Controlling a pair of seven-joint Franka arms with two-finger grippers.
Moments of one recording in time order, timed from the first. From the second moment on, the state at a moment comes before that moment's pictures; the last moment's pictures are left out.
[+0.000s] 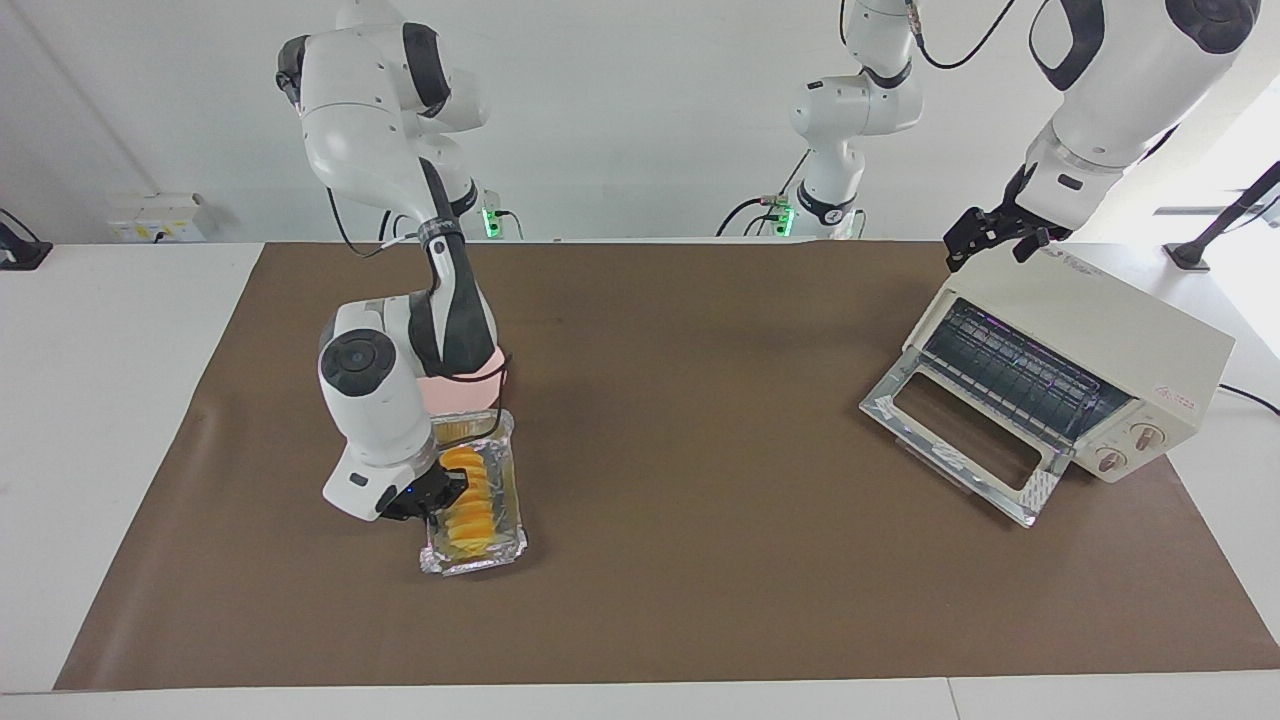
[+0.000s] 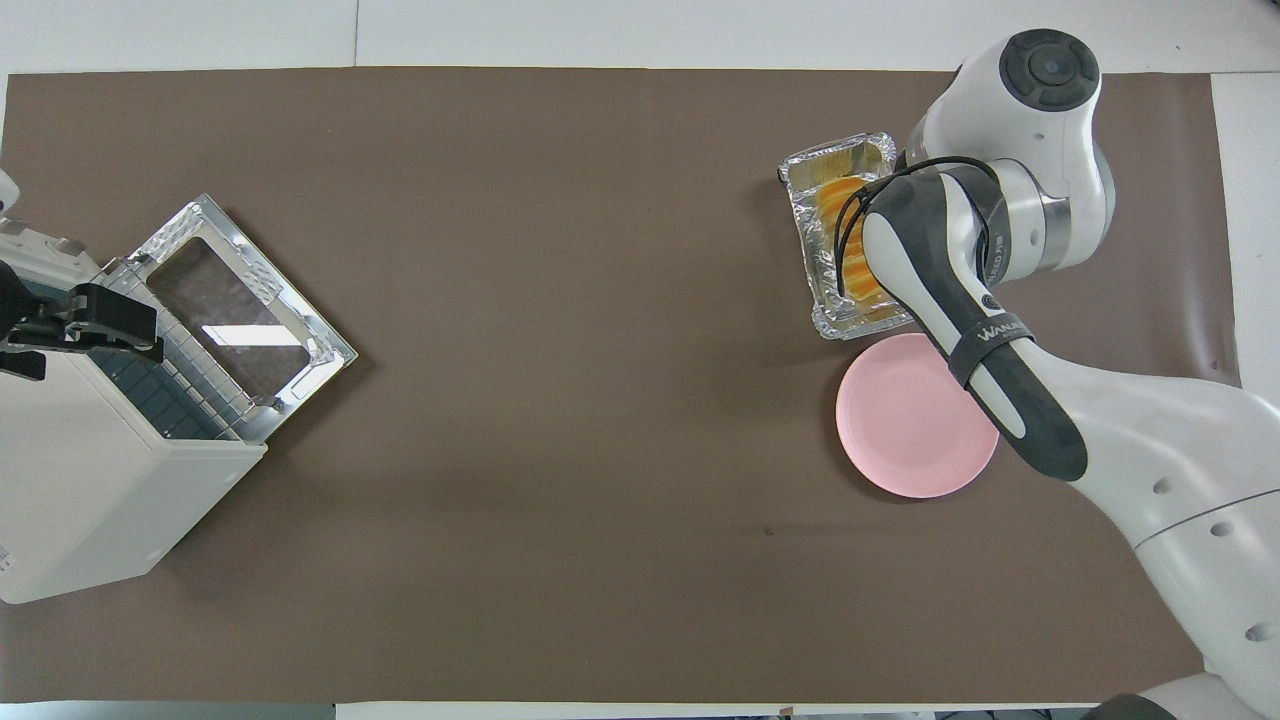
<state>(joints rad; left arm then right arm) 0.02 -0.03 -0.08 -1.62 0.00 1.45 -0.13 0.10 0.61 0.07 -1.38 -0.07 2.02 -0.09</state>
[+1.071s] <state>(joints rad) 0.02 -0.03 -0.08 -1.62 0.00 1.45 -0.13 0.53 0.62 0.07 -1.48 -0.02 2.22 0.54</state>
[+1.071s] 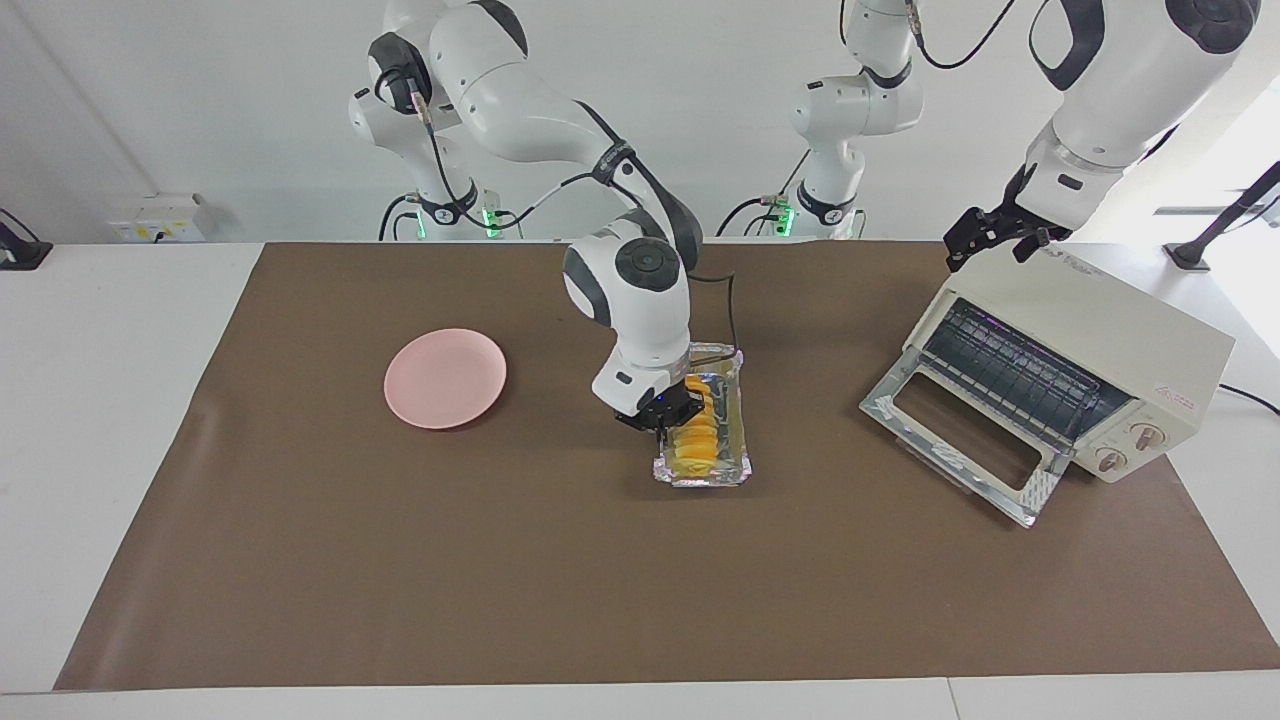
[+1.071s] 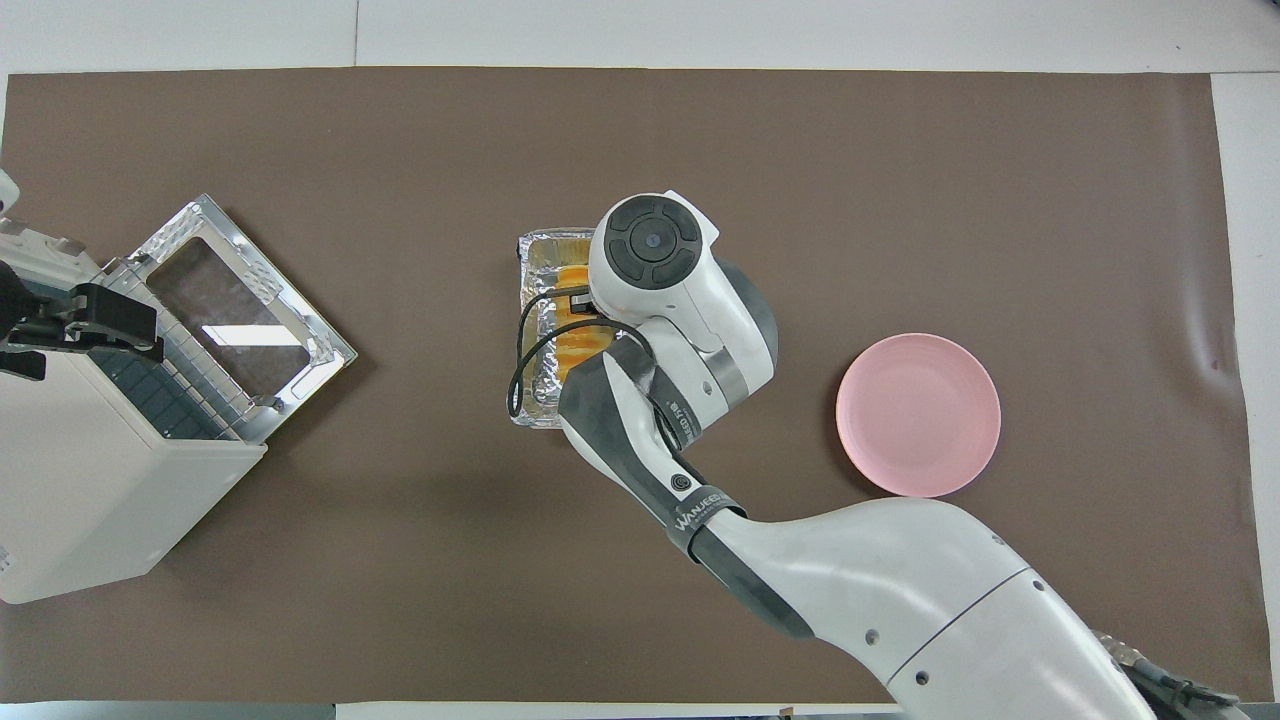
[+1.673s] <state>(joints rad) 0.02 -0.03 -0.08 -1.62 0.00 1.45 -0.13 0.52 0.58 0.05 -1.45 -0.02 2.06 0.58</state>
